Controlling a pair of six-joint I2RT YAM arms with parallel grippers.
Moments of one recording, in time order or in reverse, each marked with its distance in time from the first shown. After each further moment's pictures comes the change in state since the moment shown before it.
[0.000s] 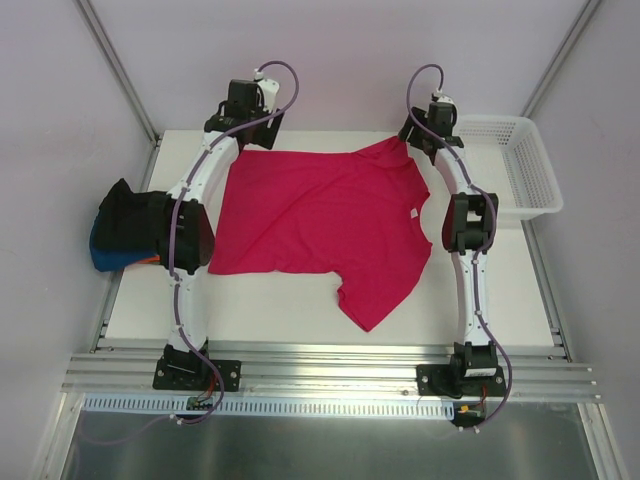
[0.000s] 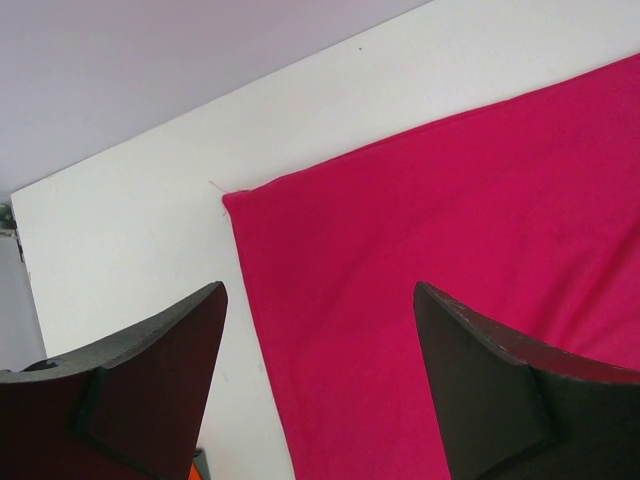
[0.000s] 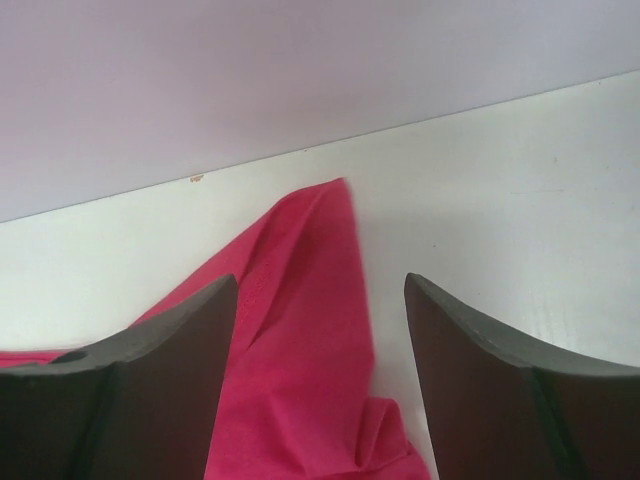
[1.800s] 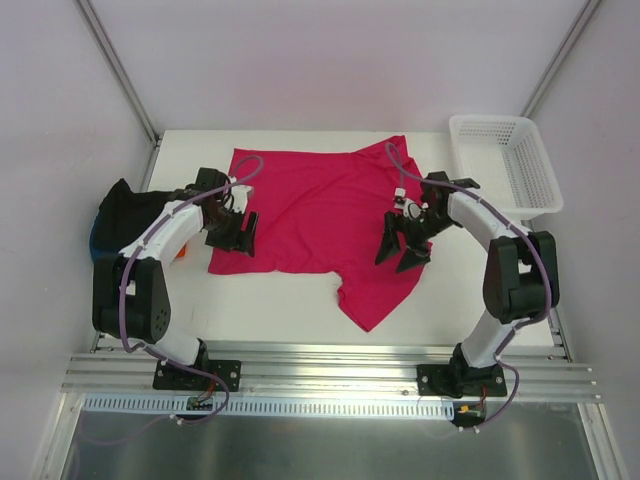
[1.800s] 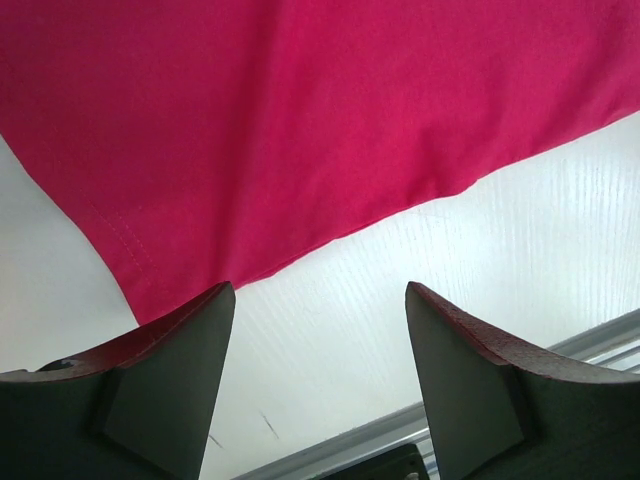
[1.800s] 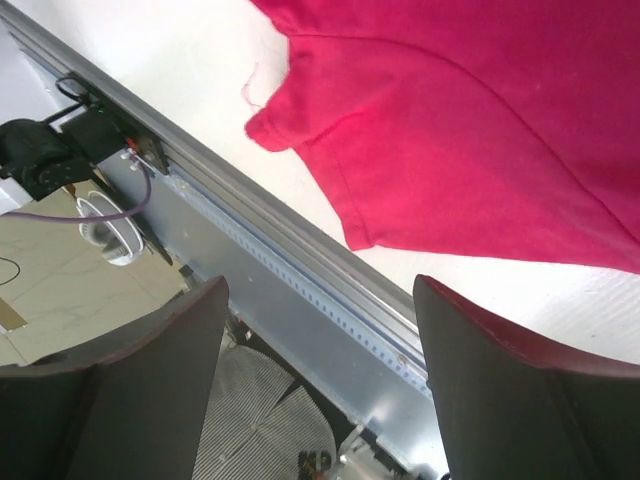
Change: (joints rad) left arm 0.085 -0.620 -0.991 -0.261 0.350 -0.140; right arm 0.132 -0.980 -1.225 -0.805 -0.654 -0.275
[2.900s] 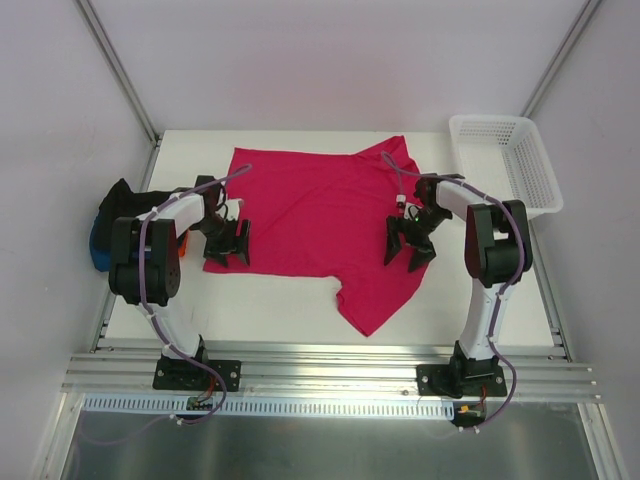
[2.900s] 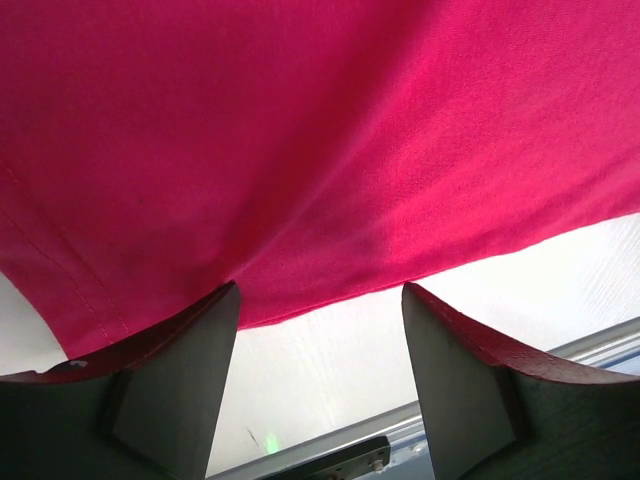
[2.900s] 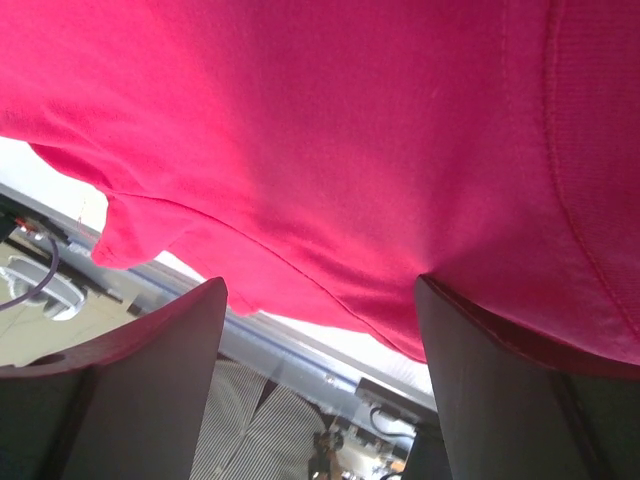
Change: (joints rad) left arm 0.103 0.262 0.039 -0.023 0.047 -0.068; right arm -0.036 0.330 0.159 0.014 0.248 -0.040
